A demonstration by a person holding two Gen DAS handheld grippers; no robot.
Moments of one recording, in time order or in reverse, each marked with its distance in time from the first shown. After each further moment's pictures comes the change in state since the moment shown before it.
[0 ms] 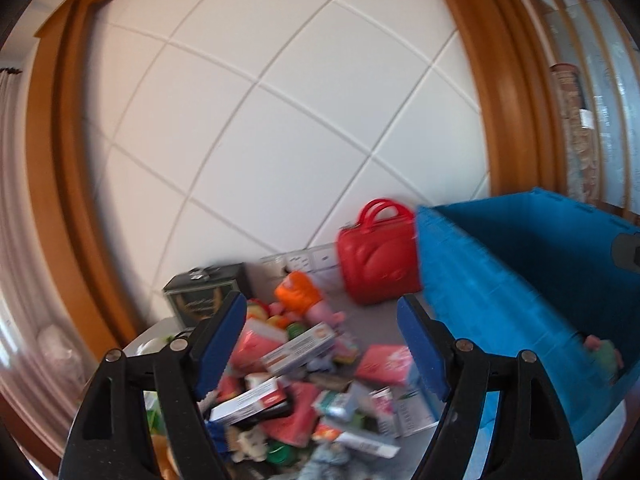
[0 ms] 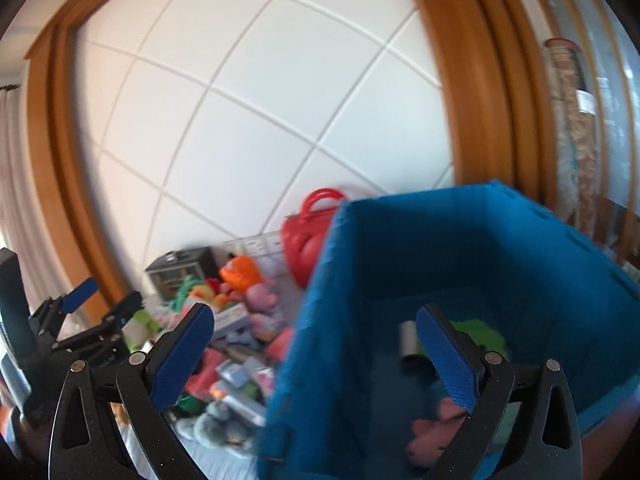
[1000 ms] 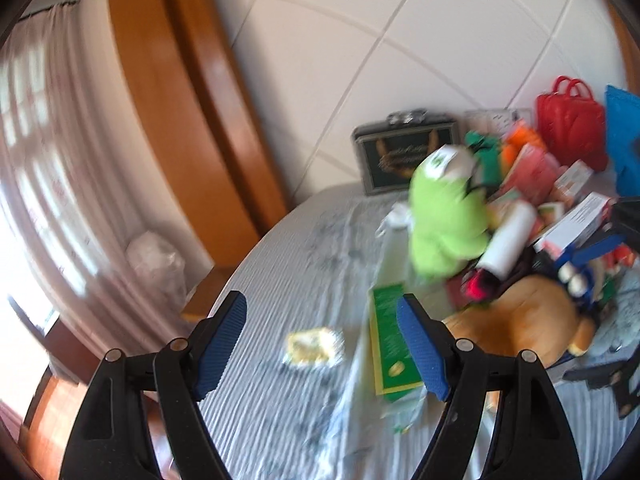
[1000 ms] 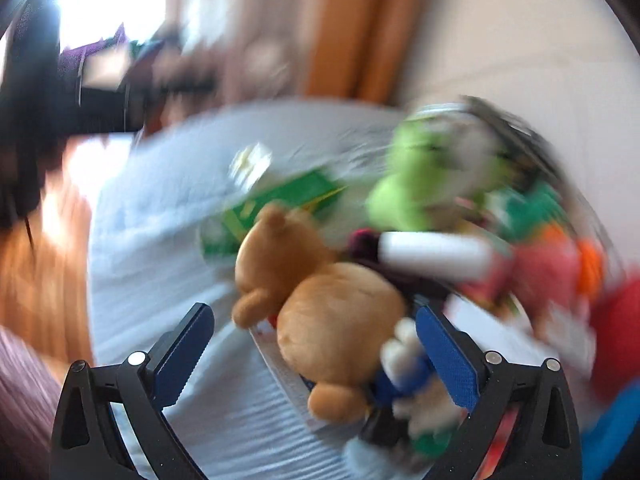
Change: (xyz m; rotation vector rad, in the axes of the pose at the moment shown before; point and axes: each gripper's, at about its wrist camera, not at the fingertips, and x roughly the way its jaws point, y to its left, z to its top) left arm 0.030 0.373 -0.199 -0.040 0.351 0.349; right arm 0.237 0.429 -0.227 -1.029 0.524 0.663
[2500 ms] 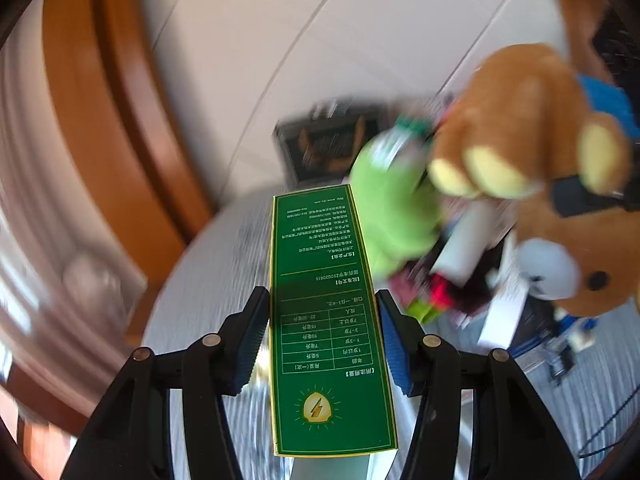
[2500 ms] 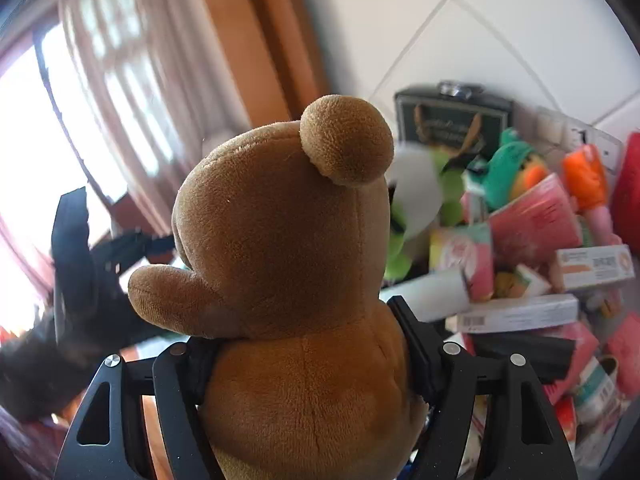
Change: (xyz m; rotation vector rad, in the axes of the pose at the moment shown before) left arm 0.012 -0.038 0.023 0.136 -0.058 -0.301; right arm -0.073 -0.074 -0.024 0.593 -0.280 0.100
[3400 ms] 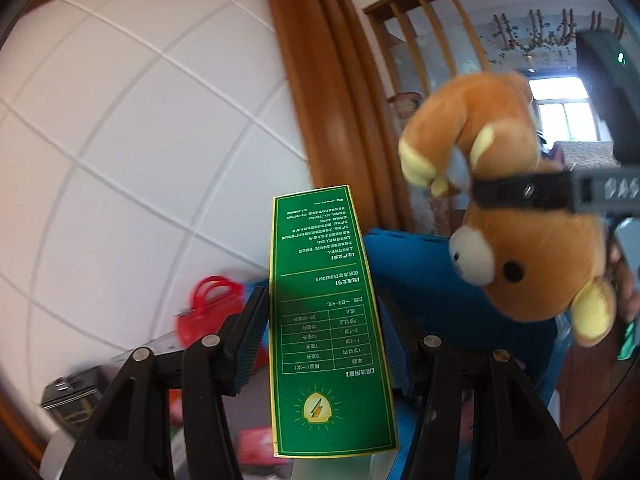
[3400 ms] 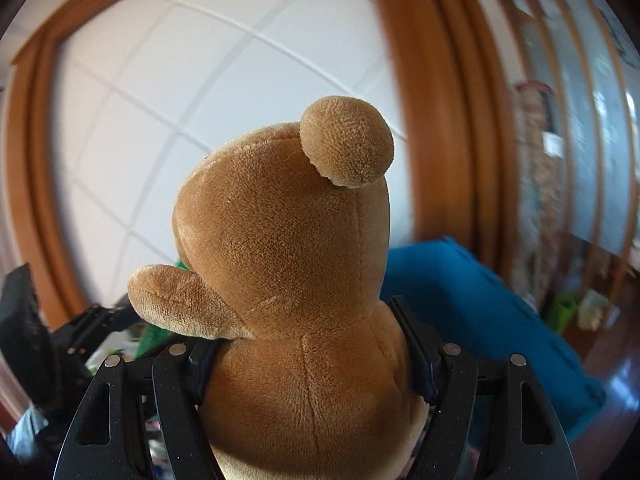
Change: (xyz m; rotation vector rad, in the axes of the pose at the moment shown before) left arm -0.152 -0.427 0.257 0.254 -0.505 -0.628; right arm -0.508 -0.160 -0.088 0.356 -0.564 -0.850
